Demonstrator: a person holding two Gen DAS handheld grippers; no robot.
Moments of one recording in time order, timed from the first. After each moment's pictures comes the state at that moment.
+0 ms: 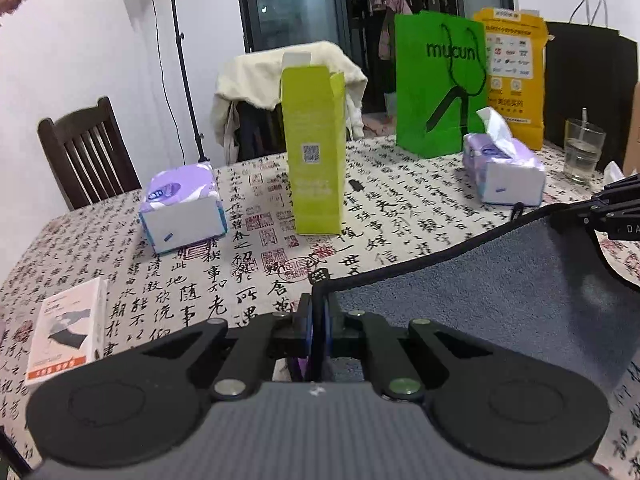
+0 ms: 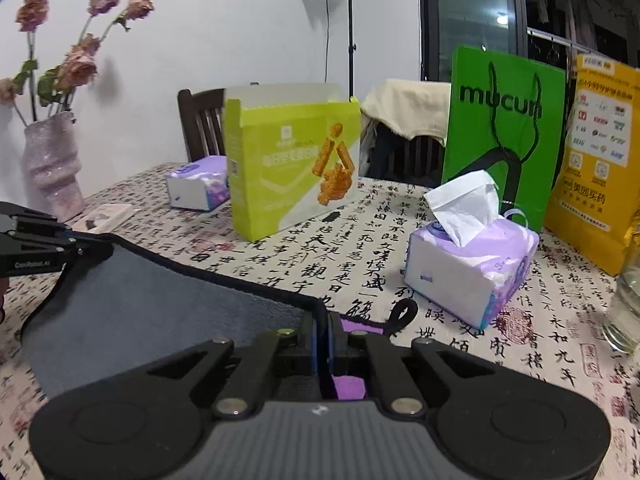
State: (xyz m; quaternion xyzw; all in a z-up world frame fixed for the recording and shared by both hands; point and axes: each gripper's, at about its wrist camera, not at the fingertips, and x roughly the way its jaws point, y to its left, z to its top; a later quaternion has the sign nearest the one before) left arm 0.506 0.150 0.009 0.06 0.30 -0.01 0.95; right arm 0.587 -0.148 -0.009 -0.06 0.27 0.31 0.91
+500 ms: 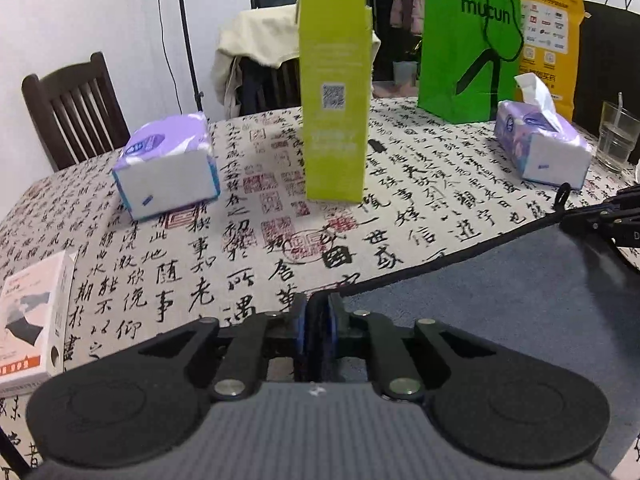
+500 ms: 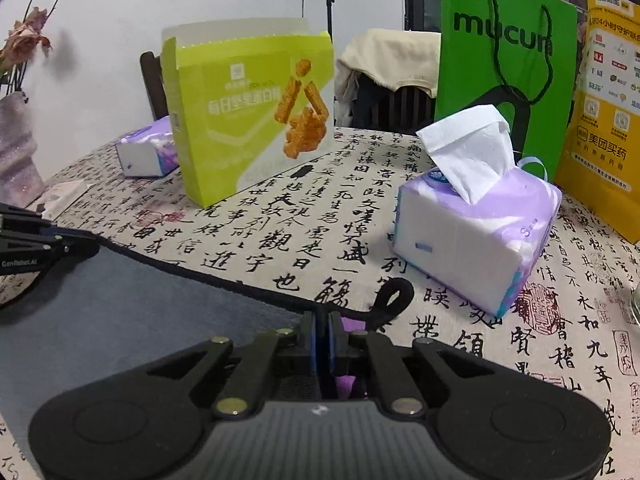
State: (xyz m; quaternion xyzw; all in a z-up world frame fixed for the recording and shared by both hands) left arm 0.558 0.166 -0.028 0.04 0.35 0.00 0.94; right arm 0.645 -0.128 -0.047 -0.07 0.33 0.28 0.90
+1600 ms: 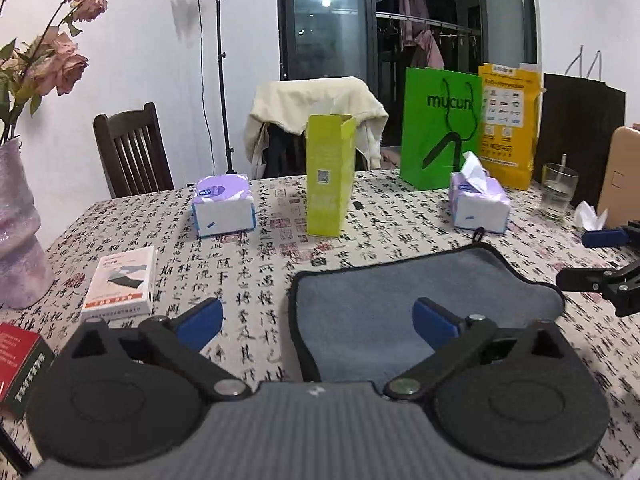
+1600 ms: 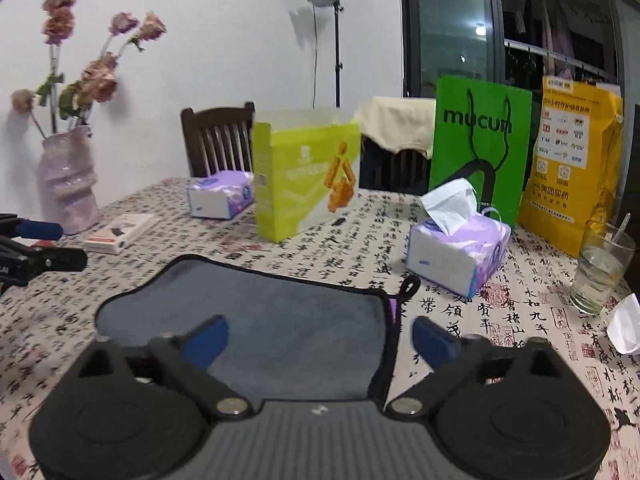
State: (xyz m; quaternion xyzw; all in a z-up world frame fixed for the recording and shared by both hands) left arm 0.376 0.128 0.051 0.02 0.25 0.03 0.97; right arm 0.480 -0.164 0.015 -0.05 0.24 0.29 0.93
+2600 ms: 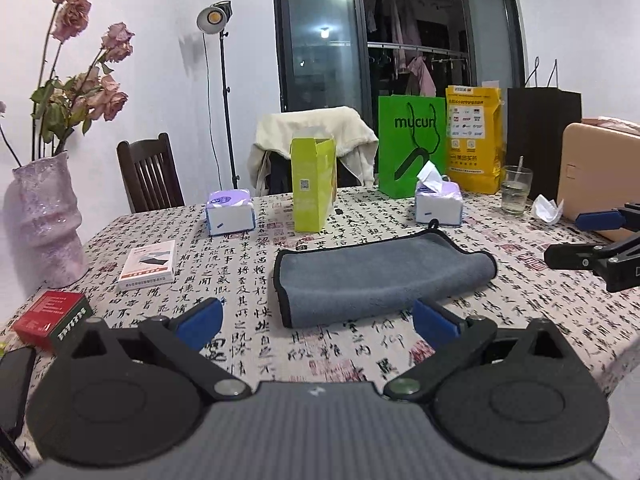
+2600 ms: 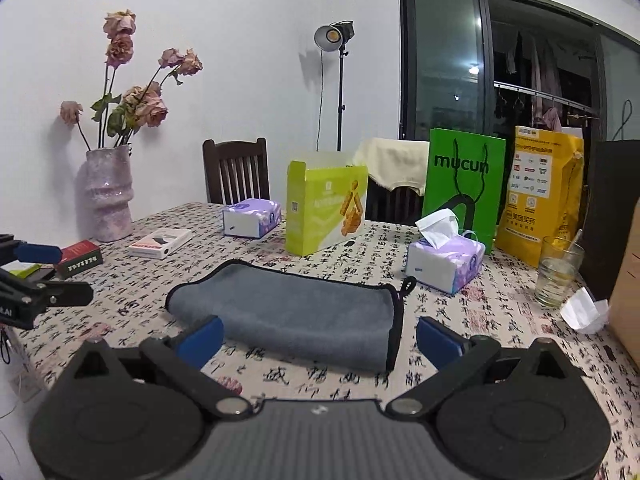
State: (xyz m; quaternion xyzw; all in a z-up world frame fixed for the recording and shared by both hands) left arm 0.237 0.079 0.050 0.03 0.20 0.04 0.98; right arm 0.343 -0.194 0.035 -0.05 0.18 0.28 0.94
